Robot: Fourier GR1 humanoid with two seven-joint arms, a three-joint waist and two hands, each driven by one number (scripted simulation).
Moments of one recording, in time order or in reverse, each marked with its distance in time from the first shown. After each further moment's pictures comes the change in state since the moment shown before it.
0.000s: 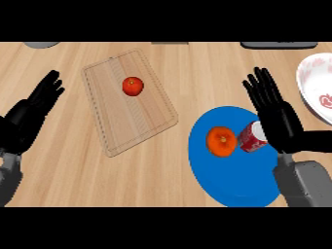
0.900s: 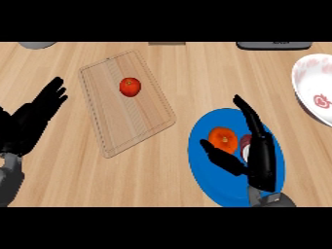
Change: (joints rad) left arm 0.008 -0.023 0.024 0.038 0.035 -0.045 0.088; right arm 0.175 0.062 0.293 -0.208 0.879 -0.764 0.277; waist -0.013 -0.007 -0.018
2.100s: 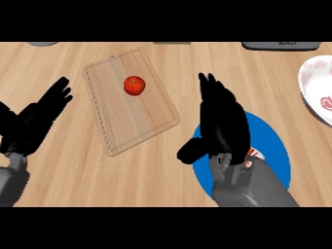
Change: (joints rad) left arm -0.004 -0.032 0.001 -0.016 -0.026 -0.012 0.020; right arm -0.446 0.119 0.078 -0.108 0.368 0.864 1.088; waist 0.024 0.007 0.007
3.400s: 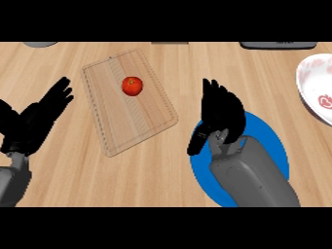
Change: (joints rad) left arm -0.001 -0.030 0.024 -0.004 -0.031 -0.011 0.022; right arm -0.055 0.002 -0.085 0.191 -0.076 0.162 0.030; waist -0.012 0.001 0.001
